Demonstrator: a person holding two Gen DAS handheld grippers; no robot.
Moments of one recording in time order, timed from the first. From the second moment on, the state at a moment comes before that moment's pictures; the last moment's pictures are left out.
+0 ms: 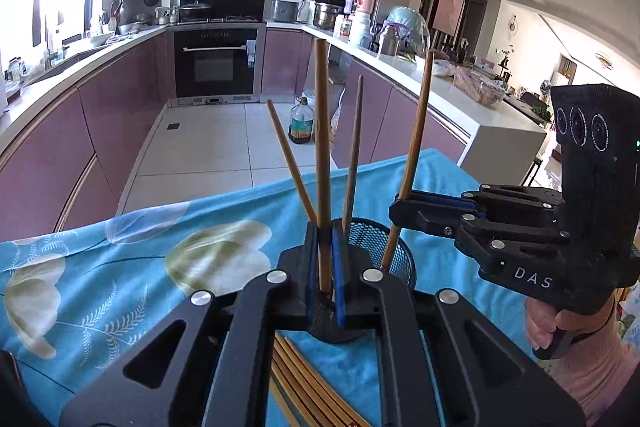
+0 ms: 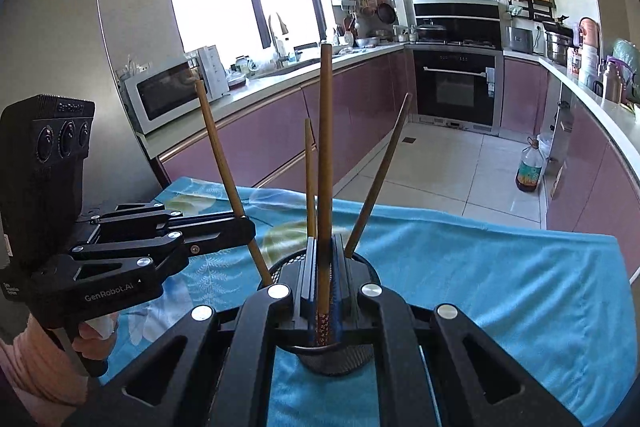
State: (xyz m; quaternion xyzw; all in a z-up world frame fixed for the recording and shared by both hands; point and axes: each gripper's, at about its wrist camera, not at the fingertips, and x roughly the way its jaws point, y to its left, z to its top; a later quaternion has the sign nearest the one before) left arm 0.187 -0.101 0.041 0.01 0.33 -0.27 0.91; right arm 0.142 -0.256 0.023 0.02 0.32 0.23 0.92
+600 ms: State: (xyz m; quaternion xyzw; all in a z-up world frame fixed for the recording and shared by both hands) left arm 0.203 -0.096 0.009 -0.01 0.34 -0.24 0.91; right arm 0.156 -0.258 0.010 0.04 0.35 0.22 0.91
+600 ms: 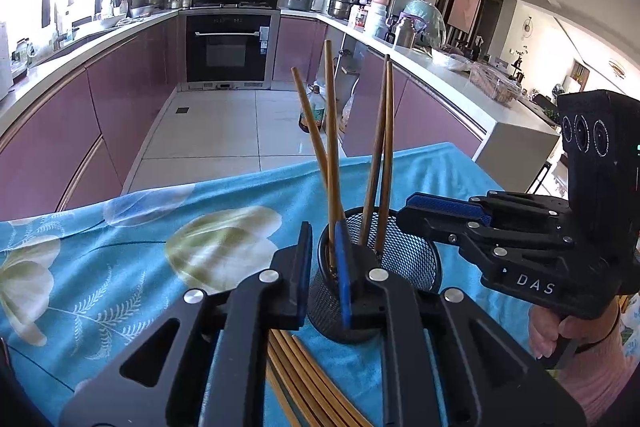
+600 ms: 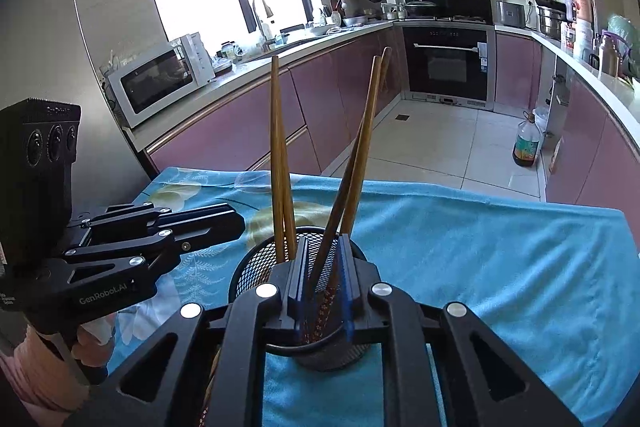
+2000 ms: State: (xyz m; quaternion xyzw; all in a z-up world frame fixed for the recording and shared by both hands) left arm 0.102 -0.035 -0.083 0.02 0.41 -0.21 0.89; right arm 0.064 -0.189 -0.075 -0.04 0.46 0.28 0.84
